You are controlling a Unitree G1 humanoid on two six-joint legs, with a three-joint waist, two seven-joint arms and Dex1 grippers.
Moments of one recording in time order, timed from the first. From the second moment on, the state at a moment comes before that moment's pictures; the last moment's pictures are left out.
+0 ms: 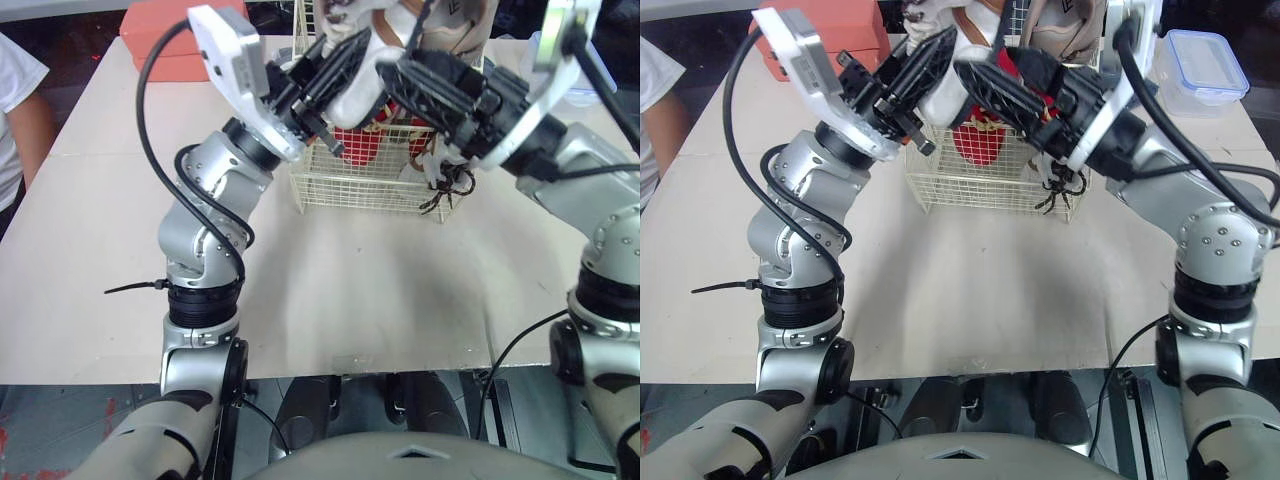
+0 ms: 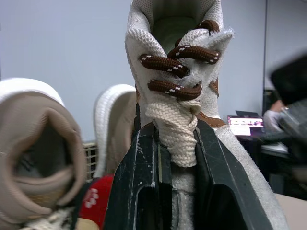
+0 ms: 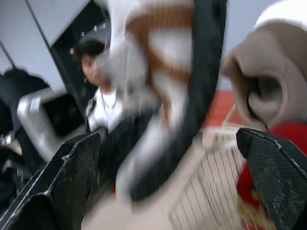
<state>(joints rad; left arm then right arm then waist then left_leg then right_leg) -0.67 0.30 0.03 -0.28 -0.61 0.33 -0.56 -0.78 -0.42 -0.11 -0.39 1.31 0.83 0.07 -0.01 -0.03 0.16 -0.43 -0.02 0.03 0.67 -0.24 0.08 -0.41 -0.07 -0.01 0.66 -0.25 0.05</state>
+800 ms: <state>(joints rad) -0.75 0.67 0.21 -0.10 -1.05 0.74 -1.02 -0.70 -0.54 -0.12 -0.42 1.31 0.88 0.30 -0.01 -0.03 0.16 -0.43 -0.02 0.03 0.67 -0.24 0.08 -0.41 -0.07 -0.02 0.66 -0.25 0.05</state>
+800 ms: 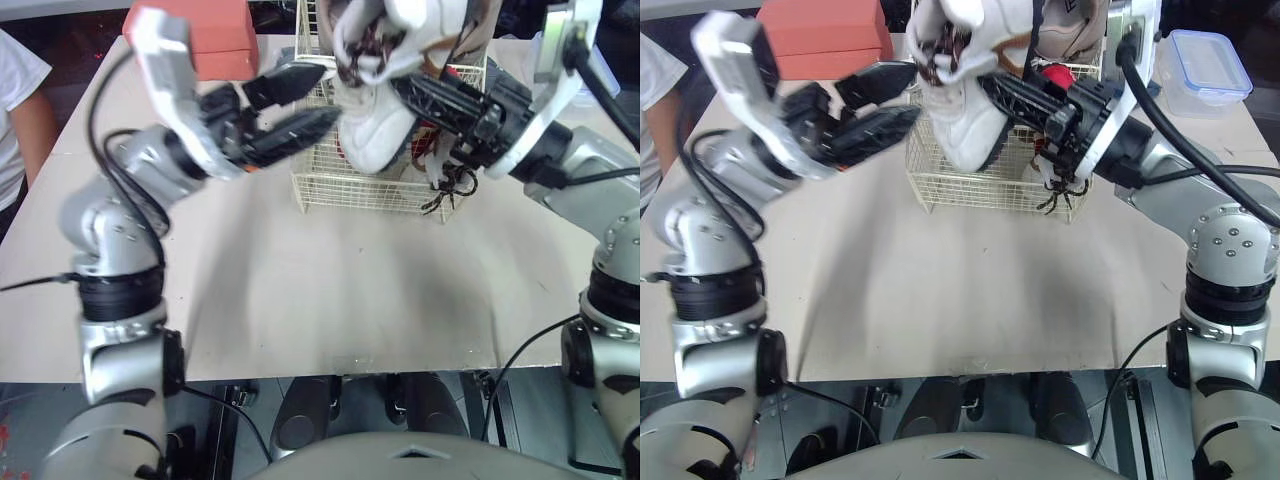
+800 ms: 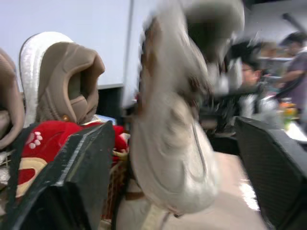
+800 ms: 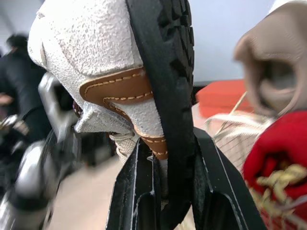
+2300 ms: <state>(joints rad) -0.93 0.57 0.06 0.11 -0.97 0.94 -1.41 -0.65 -0.64 -0.06 -0.50 1.26 0.93 0.67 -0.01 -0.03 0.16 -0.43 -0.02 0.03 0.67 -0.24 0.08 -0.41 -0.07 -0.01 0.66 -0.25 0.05</state>
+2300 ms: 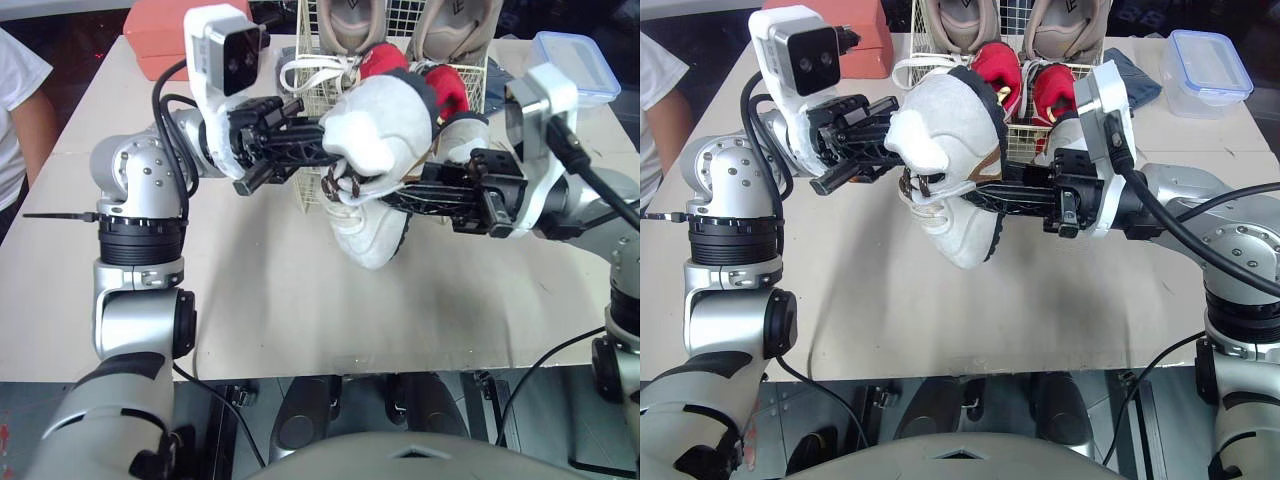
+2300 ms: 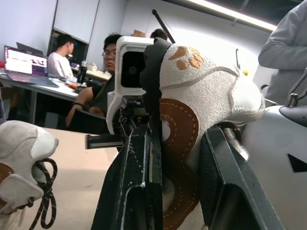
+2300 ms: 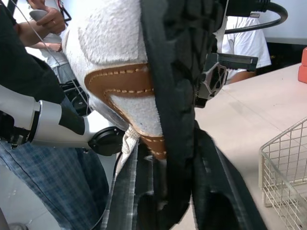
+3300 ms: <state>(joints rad) -0.78 0.43 0.12 0.05 -0.55 0.31 -0.93 -0.17 -0.96 -0.55 -0.60 1.02 0.74 0.74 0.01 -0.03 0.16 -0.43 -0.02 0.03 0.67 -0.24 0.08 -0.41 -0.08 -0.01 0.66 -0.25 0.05</state>
